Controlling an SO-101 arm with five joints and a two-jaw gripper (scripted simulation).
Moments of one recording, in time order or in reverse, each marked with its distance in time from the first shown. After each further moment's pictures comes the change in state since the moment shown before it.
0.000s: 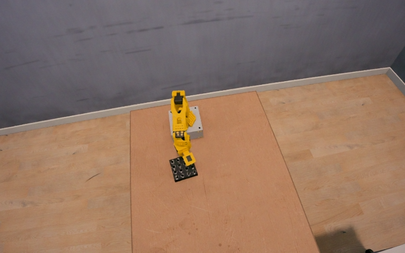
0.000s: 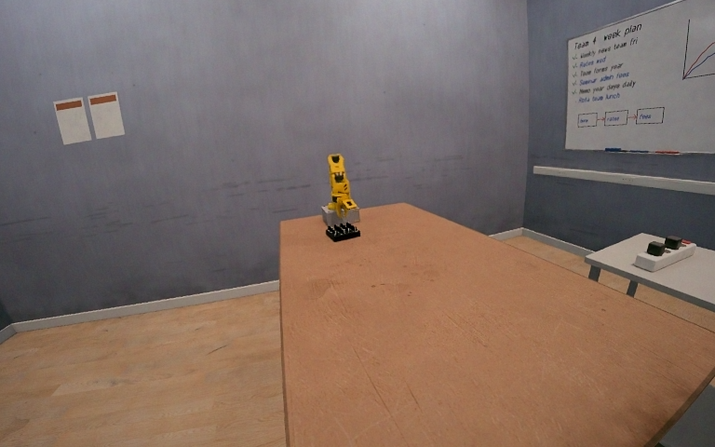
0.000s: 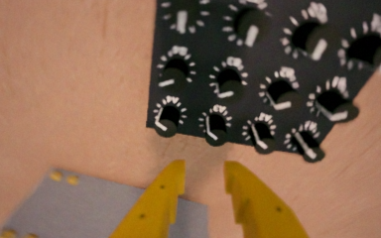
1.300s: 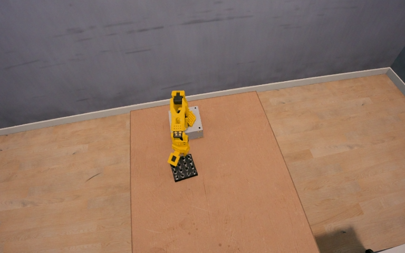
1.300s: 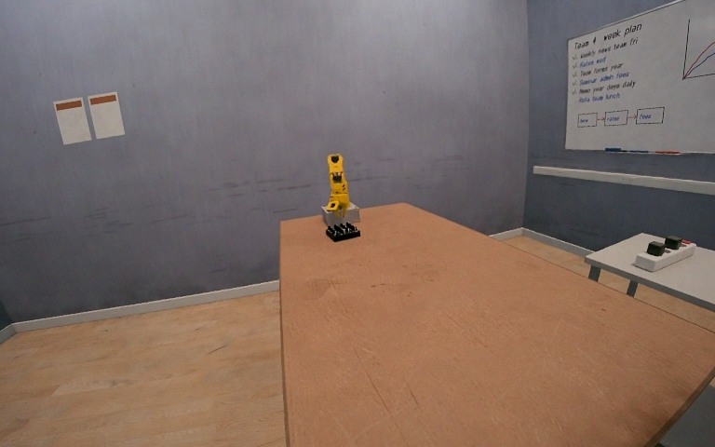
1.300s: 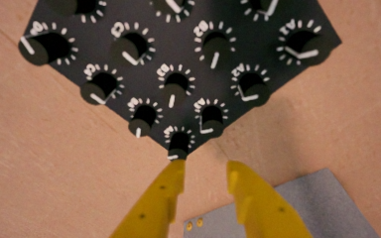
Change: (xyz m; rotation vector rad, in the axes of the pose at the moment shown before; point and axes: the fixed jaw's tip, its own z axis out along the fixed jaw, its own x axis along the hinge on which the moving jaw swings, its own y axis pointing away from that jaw) arm -0.004 -0.009 0.000 0.000 0.000 0.965
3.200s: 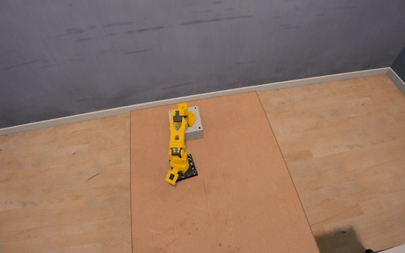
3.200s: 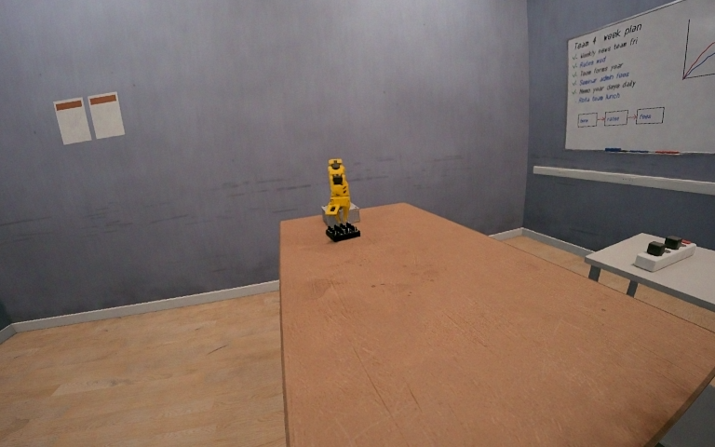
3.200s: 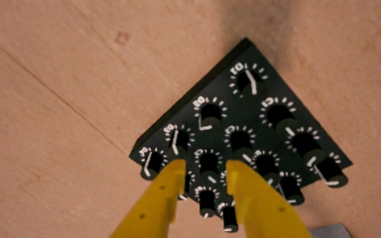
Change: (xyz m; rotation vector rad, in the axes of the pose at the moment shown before) arm -0.073 0.039 -0.003 -0.012 -0.022 0.003
